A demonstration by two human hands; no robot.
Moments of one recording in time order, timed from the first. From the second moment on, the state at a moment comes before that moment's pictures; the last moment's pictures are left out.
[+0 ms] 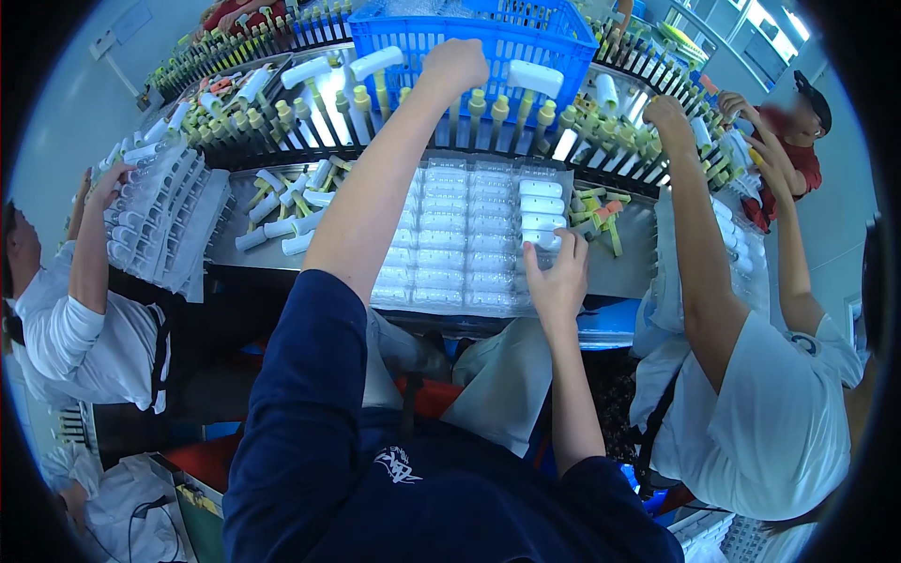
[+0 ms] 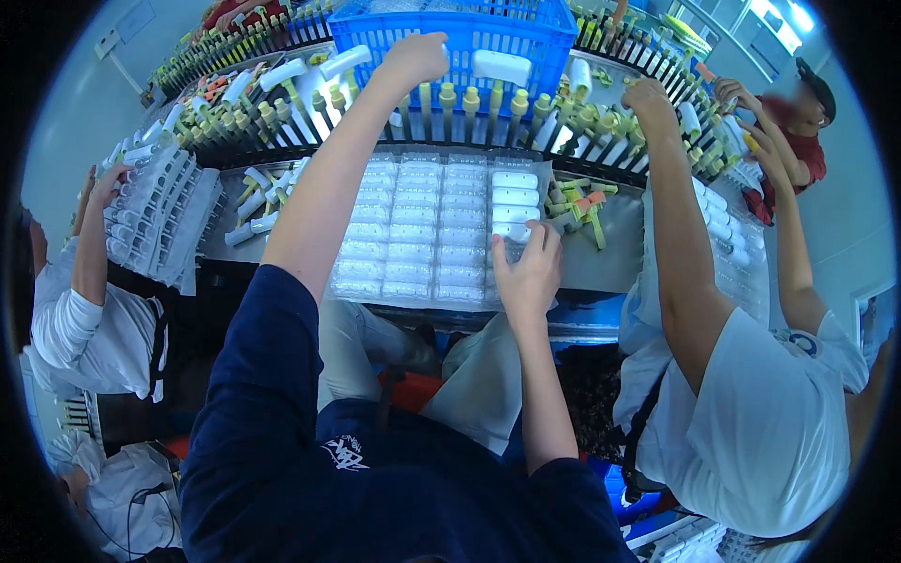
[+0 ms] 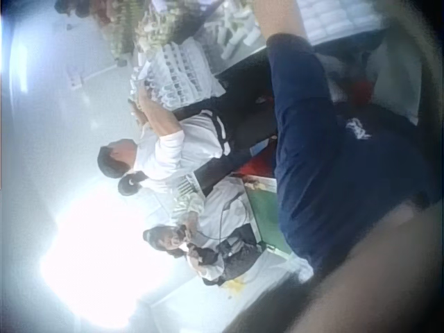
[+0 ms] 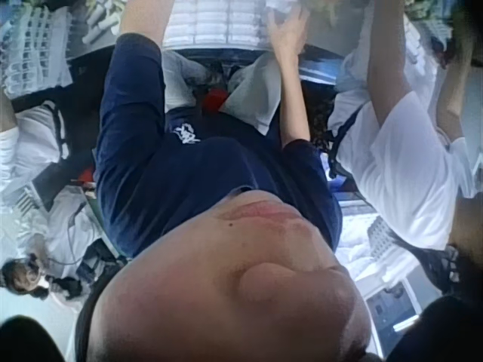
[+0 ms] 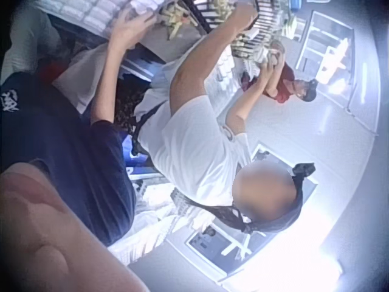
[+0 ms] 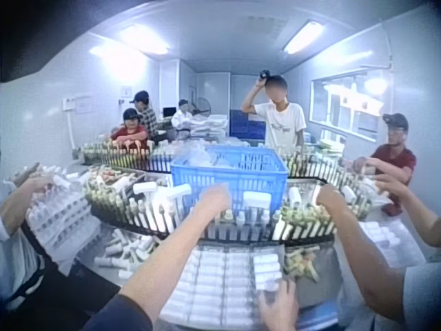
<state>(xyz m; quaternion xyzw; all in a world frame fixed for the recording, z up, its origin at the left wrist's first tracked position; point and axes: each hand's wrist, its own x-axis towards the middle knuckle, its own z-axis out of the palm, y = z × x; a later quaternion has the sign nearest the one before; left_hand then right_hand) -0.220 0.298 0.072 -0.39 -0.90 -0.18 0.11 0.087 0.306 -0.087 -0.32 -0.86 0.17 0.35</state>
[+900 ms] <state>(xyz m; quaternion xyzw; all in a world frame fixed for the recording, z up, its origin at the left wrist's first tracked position) -0.108 0.314 -0.103 -0.60 -0.72 -0.34 0.08 0.081 0.318 -0.094 -0.28 -0.88 0.11 0.36</state>
